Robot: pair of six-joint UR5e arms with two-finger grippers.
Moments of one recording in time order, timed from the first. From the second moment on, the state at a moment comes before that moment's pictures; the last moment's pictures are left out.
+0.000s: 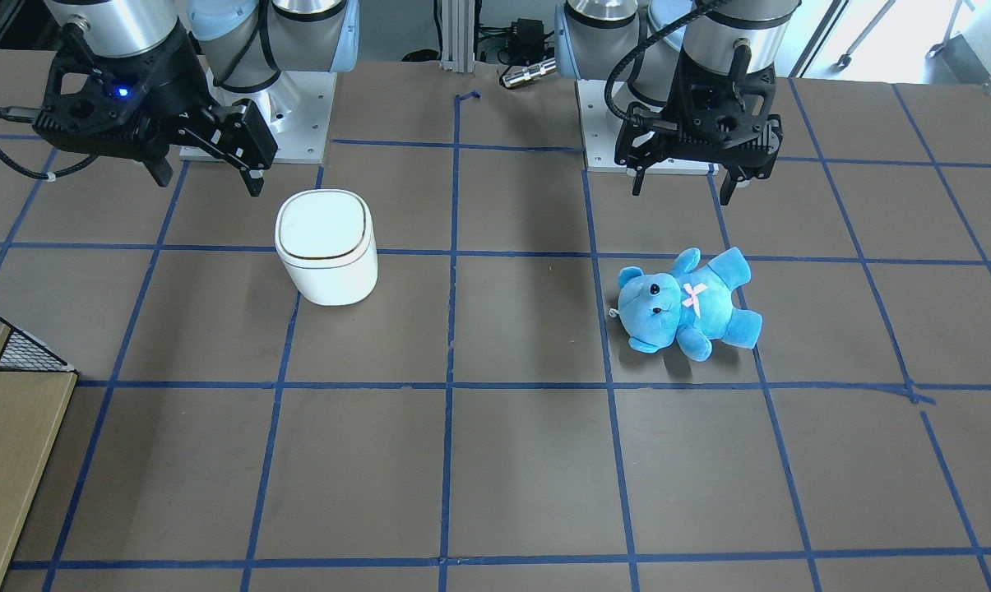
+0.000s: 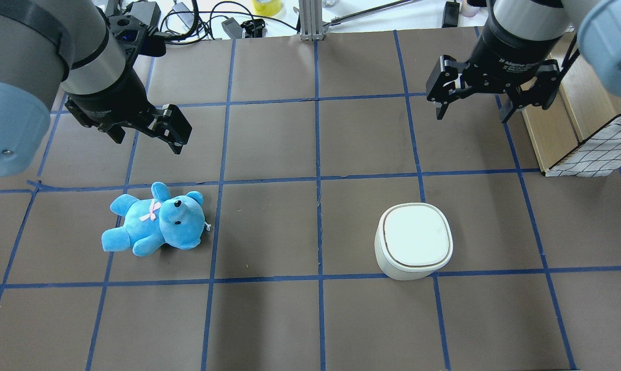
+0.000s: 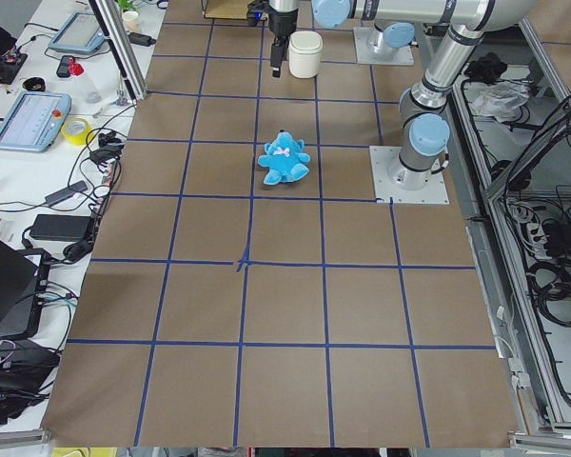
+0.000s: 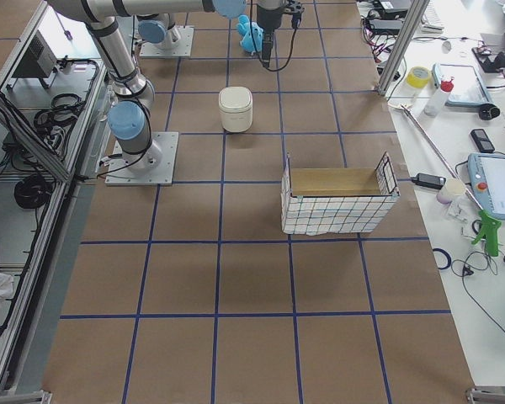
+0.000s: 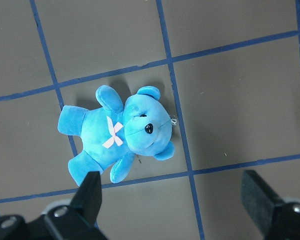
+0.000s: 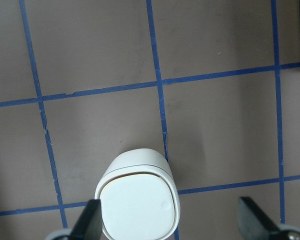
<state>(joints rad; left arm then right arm) -1.62 -1.48 -1.66 -1.51 1.67 0.15 1.58 -1.61 1.57 -1.52 -1.56 0.13</state>
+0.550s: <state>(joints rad) -1.62 -1.48 -1.66 -1.51 1.67 0.15 1.58 -1.62 1.64 -1.52 -1.56 0.13</state>
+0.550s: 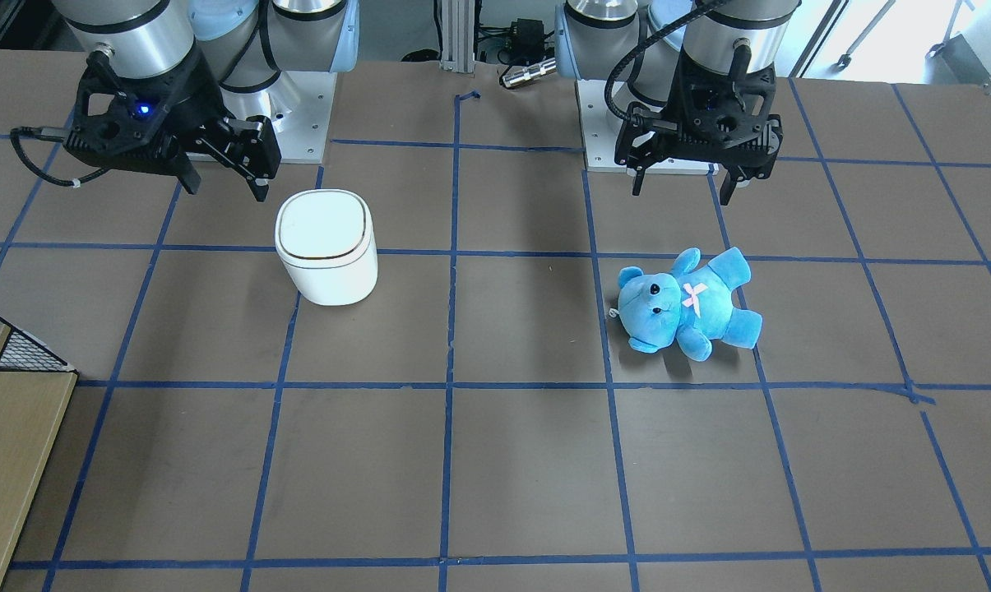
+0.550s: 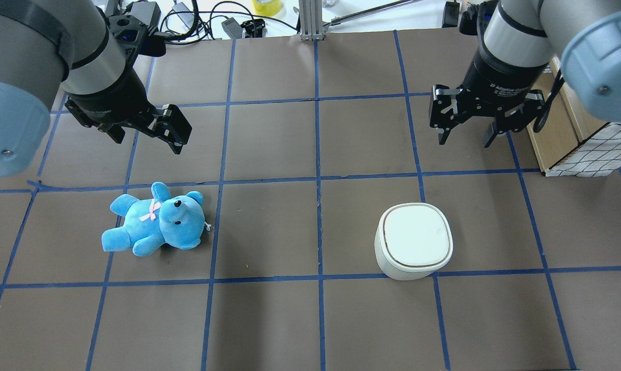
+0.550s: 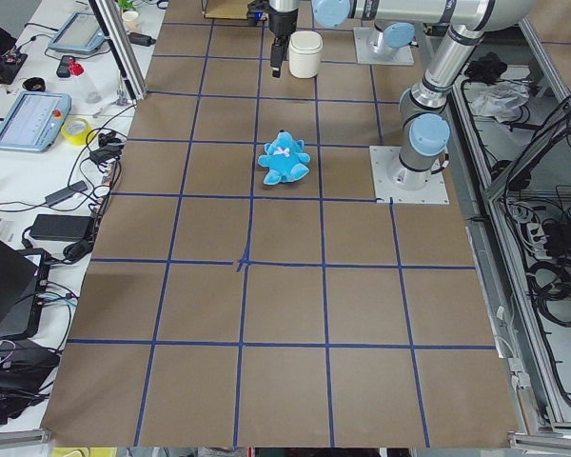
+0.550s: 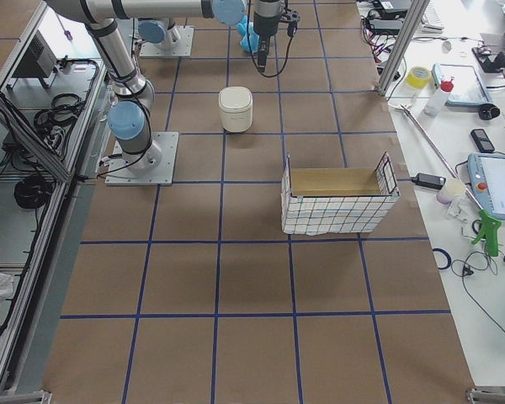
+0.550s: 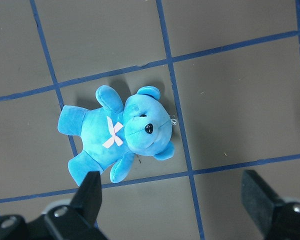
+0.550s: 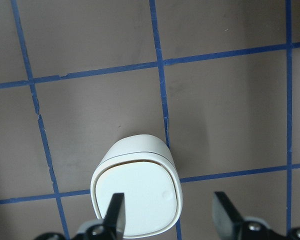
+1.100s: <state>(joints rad) -1.62 -1.48 -1.66 -1.51 1.67 0.15 1.58 -1.62 1.77 -1.53 -1.55 0.13</state>
